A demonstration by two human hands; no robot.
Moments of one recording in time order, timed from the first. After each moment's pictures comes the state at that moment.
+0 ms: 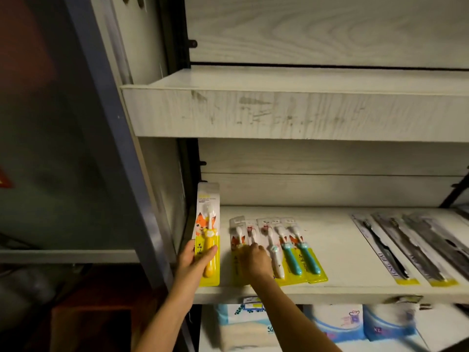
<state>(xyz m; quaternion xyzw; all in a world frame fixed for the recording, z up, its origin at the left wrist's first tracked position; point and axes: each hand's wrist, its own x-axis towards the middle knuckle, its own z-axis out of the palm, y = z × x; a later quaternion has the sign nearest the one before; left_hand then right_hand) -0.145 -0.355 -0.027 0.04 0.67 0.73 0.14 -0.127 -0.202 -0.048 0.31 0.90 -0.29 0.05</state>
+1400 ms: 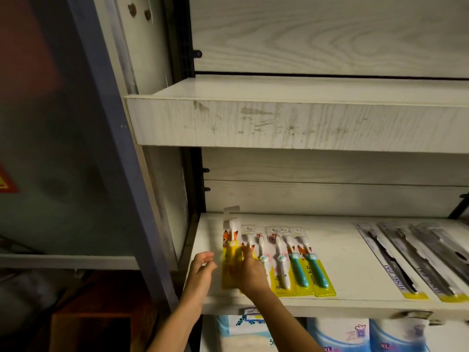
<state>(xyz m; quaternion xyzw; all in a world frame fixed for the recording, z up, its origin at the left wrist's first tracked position) -0.148 -0.334 -0.031 -0.02 0.72 0.68 0.14 -0.113 -0.218 -0.029 0.21 0.90 -0.38 0.01</state>
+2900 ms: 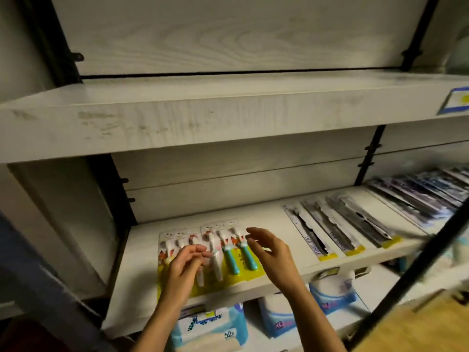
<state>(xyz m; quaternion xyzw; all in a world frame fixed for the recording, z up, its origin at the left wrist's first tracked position) -0.087 -0.240 0.006 0.21 0.69 0.67 0.15 0.014 -0.076 0.023 0.20 0.78 -0.56 -0.22</state>
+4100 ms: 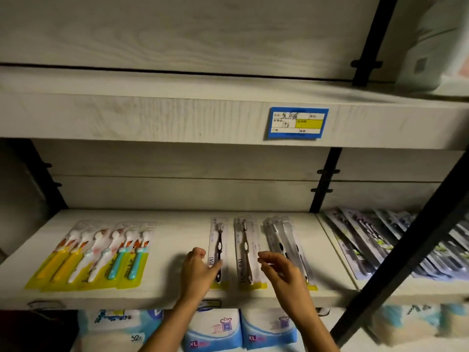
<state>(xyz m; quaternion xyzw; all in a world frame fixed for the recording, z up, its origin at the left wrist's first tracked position) 0.026 0.083 -0.059 0.05 0.89 0.44 0.03 0.166 0.224 0.012 0.17 0.80 -0.56 -0.15</state>
